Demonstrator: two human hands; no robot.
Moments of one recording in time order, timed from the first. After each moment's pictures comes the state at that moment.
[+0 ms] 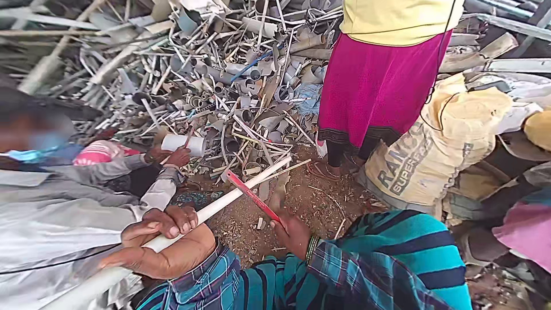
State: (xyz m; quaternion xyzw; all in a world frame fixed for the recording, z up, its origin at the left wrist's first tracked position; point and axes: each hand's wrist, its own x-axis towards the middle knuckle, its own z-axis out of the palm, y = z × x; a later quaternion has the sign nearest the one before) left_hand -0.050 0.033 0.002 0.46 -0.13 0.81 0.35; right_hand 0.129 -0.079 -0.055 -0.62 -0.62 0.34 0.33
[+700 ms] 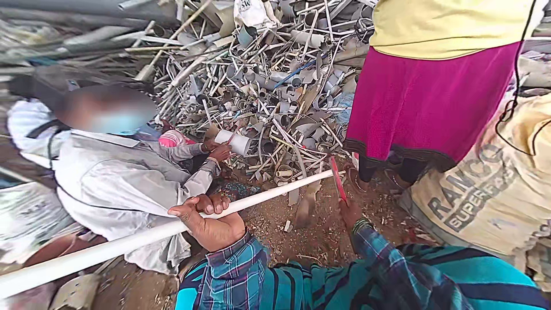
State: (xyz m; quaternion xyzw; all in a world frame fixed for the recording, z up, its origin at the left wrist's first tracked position) left_hand -0.063 0.014 0.034 0.27 0.11 0.89 0.36; right_hand 0.201 -0.021 -0.113 -0.77 -0.34 0.38 0.37
